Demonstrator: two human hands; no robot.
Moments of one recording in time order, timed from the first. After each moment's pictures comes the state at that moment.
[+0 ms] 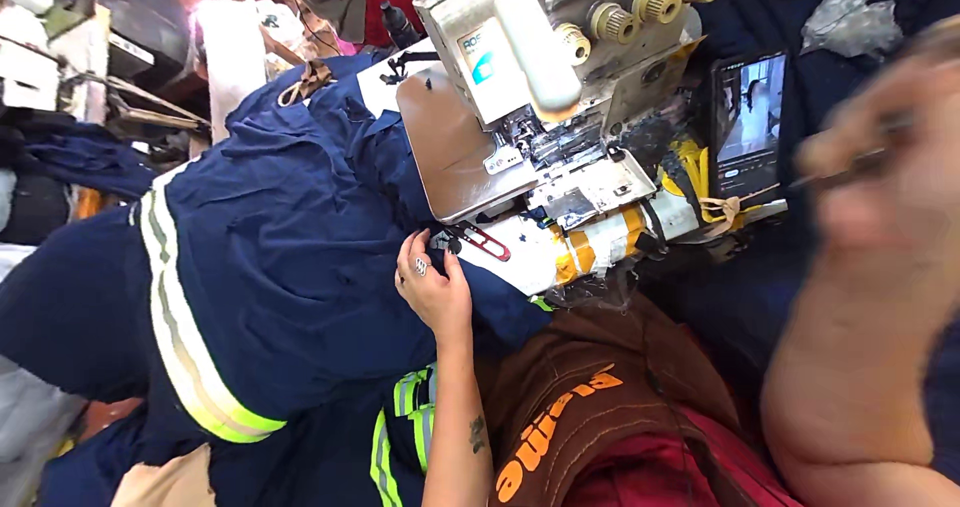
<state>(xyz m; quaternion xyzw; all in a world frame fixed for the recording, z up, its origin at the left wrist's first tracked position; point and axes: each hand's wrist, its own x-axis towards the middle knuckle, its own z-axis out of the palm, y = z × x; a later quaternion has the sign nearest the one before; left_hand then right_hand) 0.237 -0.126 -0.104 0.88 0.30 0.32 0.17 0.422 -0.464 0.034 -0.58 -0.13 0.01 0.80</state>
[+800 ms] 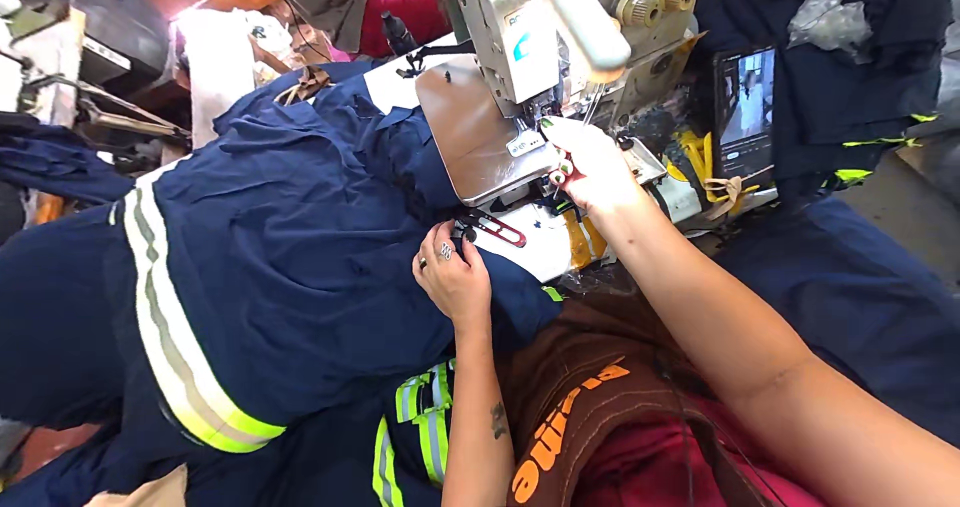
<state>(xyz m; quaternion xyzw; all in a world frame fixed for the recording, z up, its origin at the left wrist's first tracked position) 0.237 -0.127 -0.108 0.89 0.29 0.33 0.13 0.413 -0.258 -0.012 -0.49 0.13 0.26 0.82</state>
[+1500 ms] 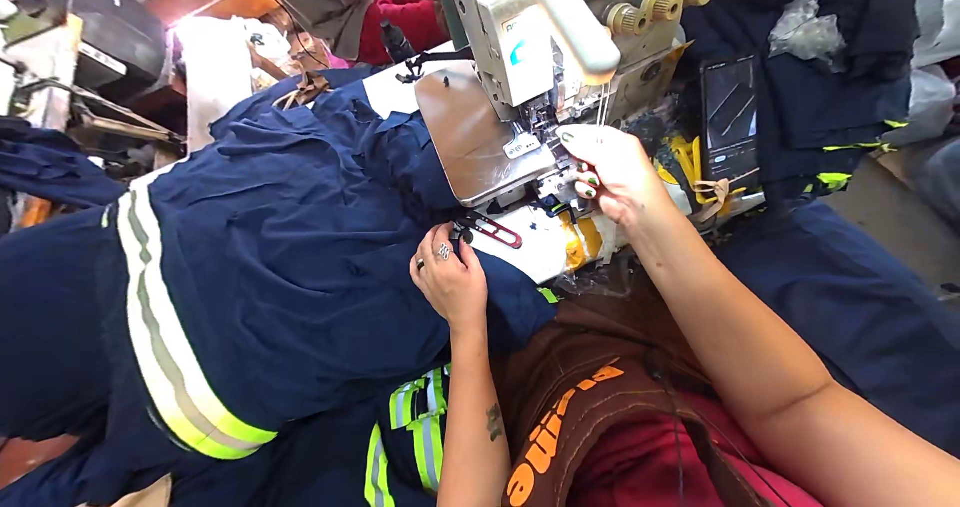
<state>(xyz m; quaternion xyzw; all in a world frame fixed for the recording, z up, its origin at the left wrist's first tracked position) 0.237 -0.126 -0.109 0.89 0.28 0.34 0.12 0.403 -0.296 -0.002 -0.62 0.04 0.20 0.76</state>
